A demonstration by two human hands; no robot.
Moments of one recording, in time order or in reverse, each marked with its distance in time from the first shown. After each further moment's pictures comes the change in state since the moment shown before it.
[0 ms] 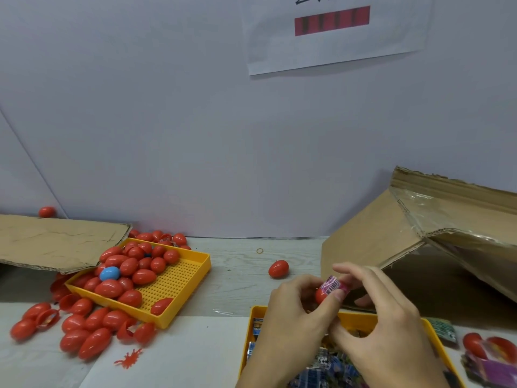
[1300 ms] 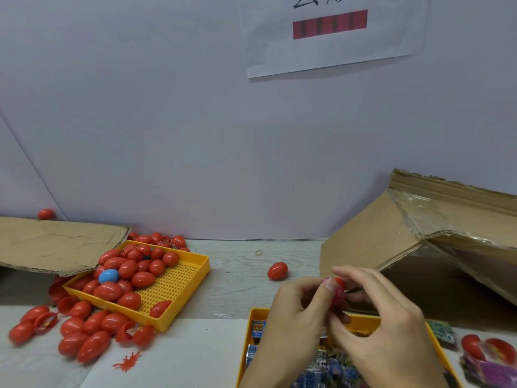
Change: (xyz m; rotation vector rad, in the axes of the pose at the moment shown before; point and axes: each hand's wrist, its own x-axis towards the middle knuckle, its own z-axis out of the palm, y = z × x) left_hand 0.000 0.010 0.003 -0.174 -0.049 -0.007; right_hand 0.000 -0.002 -0.002 0.056 0.042 -0.008
